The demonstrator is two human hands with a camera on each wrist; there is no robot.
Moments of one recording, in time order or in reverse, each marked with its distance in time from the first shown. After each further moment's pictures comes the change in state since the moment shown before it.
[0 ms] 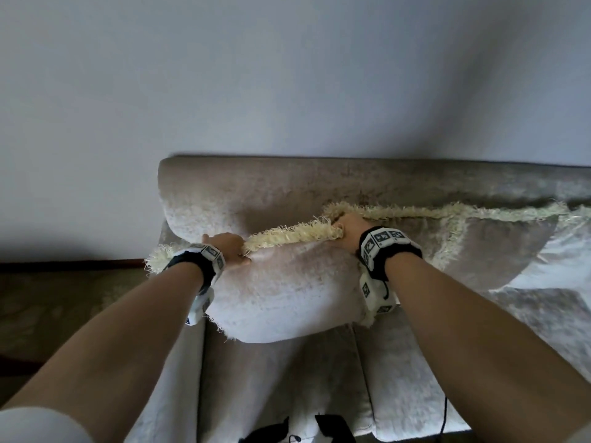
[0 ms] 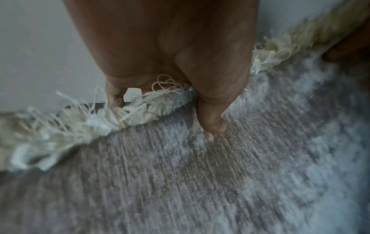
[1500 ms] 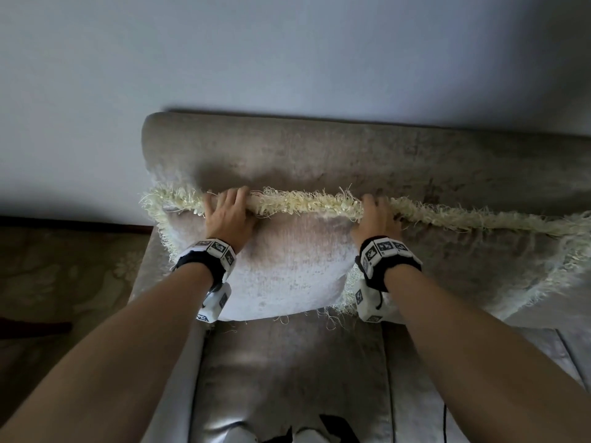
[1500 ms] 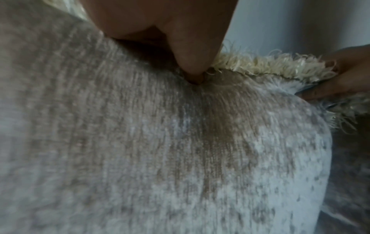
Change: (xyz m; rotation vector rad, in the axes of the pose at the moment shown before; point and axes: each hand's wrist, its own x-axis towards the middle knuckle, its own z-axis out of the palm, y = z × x) left_hand 0.180 -0.034 0.072 -0.189 0.640 -0.120; right_hand 0.223 0.039 0.097 0.065 0.430 0.149
